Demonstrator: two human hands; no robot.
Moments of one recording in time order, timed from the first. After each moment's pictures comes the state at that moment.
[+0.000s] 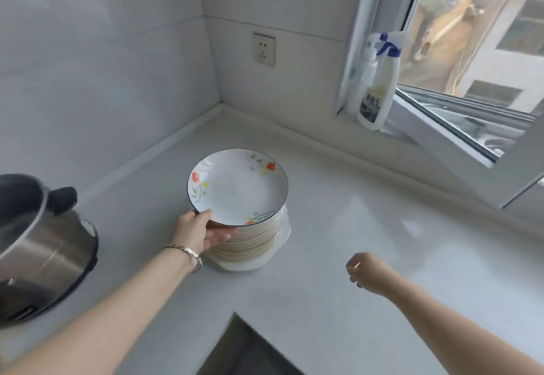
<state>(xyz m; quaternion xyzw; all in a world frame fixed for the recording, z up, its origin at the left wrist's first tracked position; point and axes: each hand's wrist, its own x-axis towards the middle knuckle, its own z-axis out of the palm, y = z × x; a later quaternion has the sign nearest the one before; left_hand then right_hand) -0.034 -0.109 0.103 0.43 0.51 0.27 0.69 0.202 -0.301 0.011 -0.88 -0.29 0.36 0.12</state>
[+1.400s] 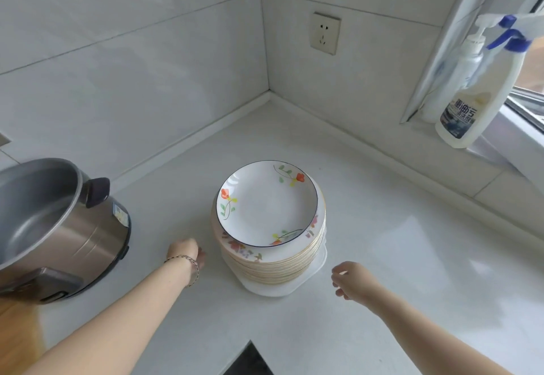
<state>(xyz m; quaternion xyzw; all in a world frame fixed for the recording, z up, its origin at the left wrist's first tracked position) -0.064 -0.020 0.013 0.29 0.77 0.25 0.50 0.198 -0.177 -0.037 -0.80 -0.28 0.50 0.17</state>
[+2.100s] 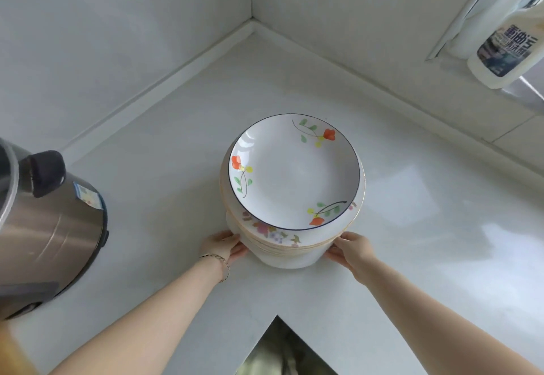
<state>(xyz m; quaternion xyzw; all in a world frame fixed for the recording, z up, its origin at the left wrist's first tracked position) -0.067 -0.010 -0.075 0.26 0.65 0.15 0.70 0.138 -0.138 -0.082 -0.73 0.06 0.52 0.44</state>
